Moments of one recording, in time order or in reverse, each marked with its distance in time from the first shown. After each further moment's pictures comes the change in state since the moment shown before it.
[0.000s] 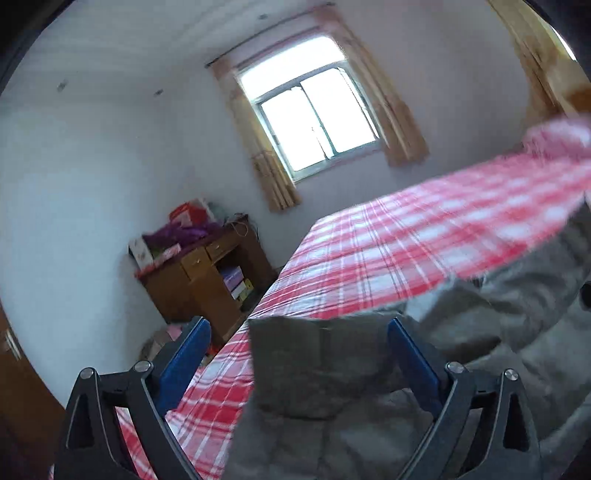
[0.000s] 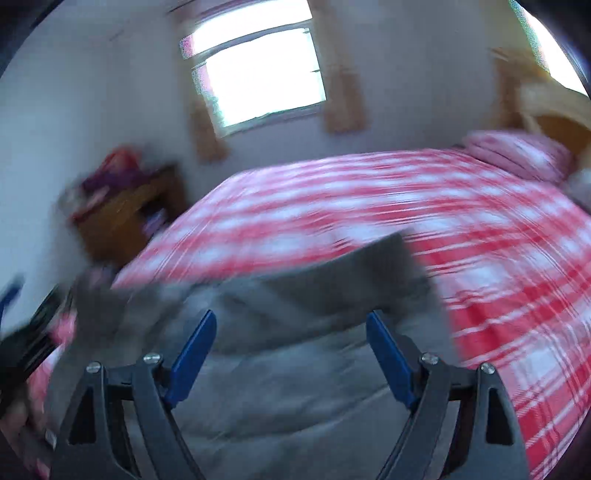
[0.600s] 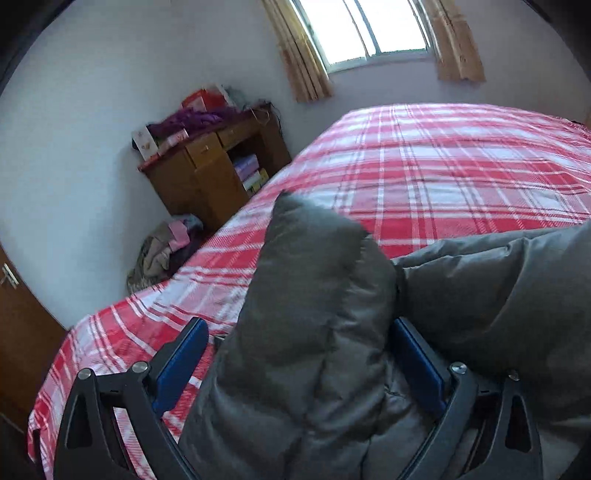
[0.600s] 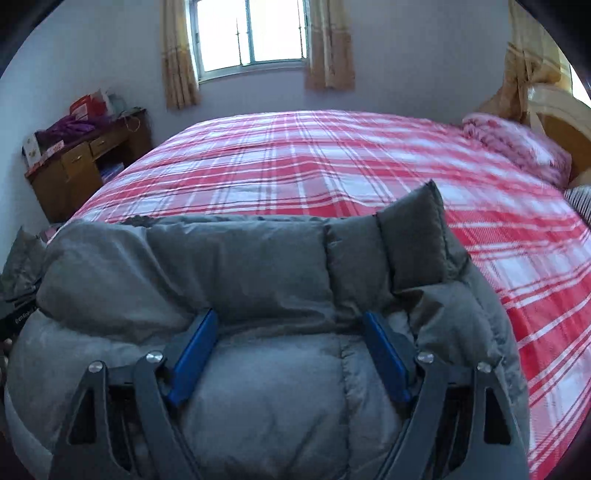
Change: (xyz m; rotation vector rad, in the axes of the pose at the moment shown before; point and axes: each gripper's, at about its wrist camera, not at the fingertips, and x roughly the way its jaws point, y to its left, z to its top) left arm 0.177 0.002 -0.040 -0.181 0.467 0.057; right arm 0.119 -0.045 0.008 0.045 0.152 -0.180
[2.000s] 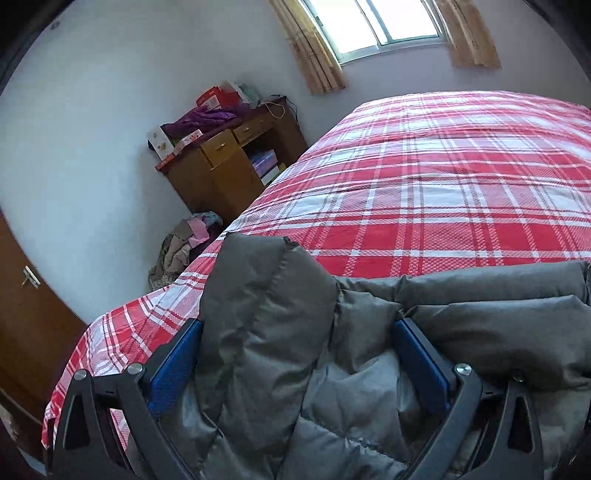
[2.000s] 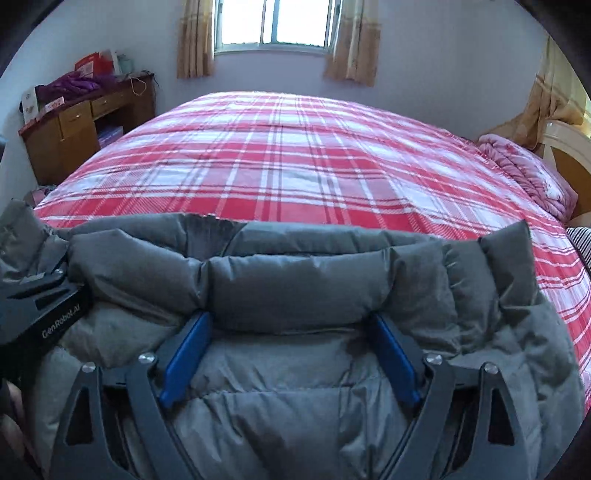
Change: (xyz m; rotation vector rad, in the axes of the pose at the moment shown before) left arm 0.003 -0.055 0.019 0.025 0.018 0.135; right arm 0.059 0.084 0.019 -0.130 0.074 -0.094
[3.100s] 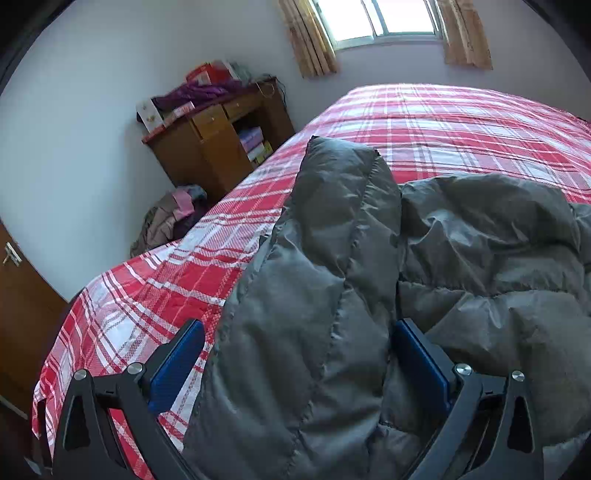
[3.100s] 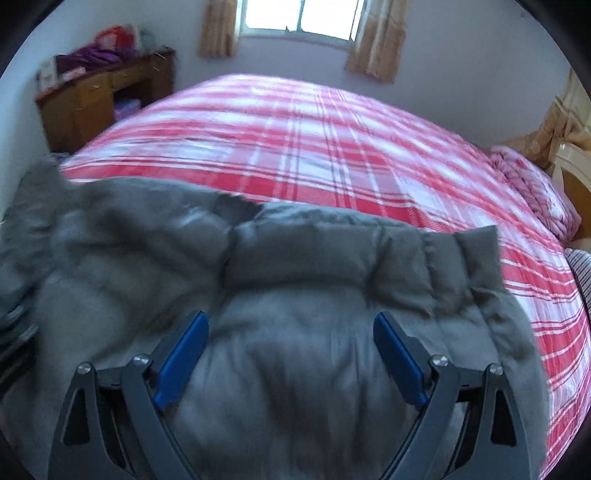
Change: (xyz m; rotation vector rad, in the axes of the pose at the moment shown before) left arm -0.022 0.073 -0.054 -0.022 0.064 -0.118; right arm -0.049 0.016 -0.021 -0.117 0.035 0.000
